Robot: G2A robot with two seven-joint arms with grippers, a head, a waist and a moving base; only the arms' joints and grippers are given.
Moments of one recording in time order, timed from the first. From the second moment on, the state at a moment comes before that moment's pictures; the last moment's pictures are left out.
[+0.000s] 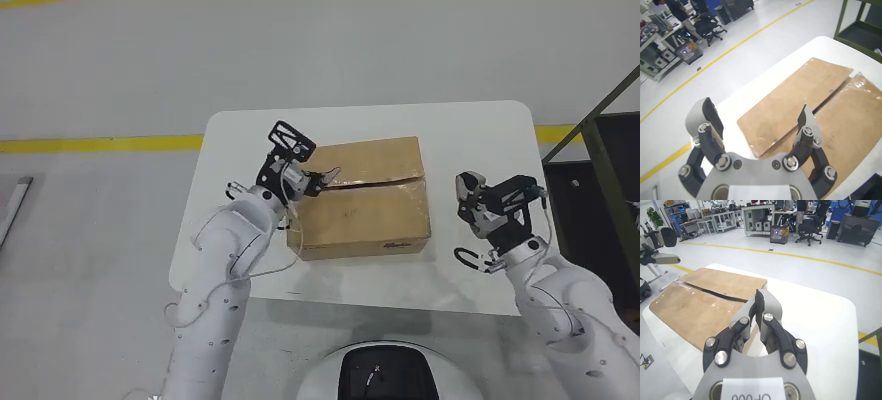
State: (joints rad) left arm 0.84 -1.34 -1.20 -1.69 1.42 -0.41 -0.56; right arm -1.43 -1.23 1.51 -1.94 -1.17 -0.17 0.15
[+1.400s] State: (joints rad) left arm 0.63 -1.38 -0.82 -1.50 2.12 -0.54 -0.62; right arm -1.54 -1.22 1.61 -1.95 -1.13 -0.18 0.11
